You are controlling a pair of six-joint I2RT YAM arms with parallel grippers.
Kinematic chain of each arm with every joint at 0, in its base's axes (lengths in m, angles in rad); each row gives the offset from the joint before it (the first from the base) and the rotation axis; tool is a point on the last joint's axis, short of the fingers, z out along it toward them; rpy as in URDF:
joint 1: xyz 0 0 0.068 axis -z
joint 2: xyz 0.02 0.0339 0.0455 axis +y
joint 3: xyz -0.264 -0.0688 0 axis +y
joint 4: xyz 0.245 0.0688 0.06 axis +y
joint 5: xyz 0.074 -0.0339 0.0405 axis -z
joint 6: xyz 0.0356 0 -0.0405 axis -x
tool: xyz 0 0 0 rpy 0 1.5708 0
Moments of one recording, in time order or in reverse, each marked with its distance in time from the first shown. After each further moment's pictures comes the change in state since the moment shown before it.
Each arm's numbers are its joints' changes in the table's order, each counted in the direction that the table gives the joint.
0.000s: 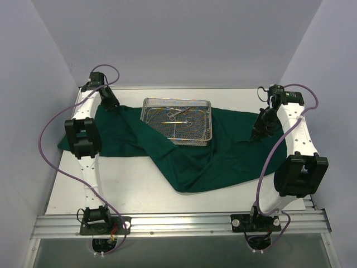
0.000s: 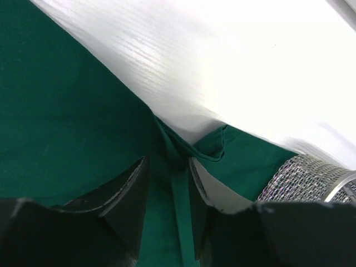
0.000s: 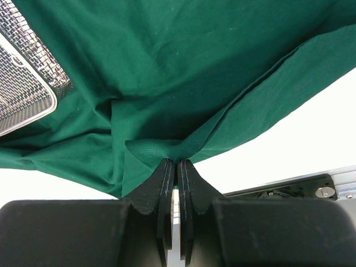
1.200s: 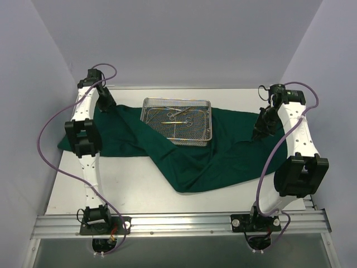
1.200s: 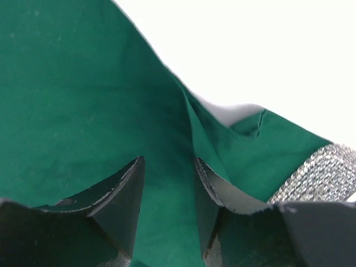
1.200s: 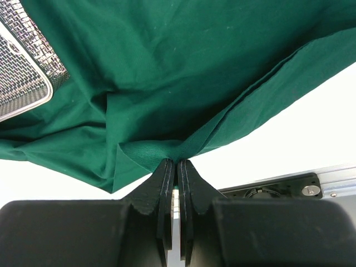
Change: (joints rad) left arm -0.006 0.043 -0.183 0.258 -0.071 -0.041; right arm 0.000 0.000 -0.034 0.037 0.001 0.057
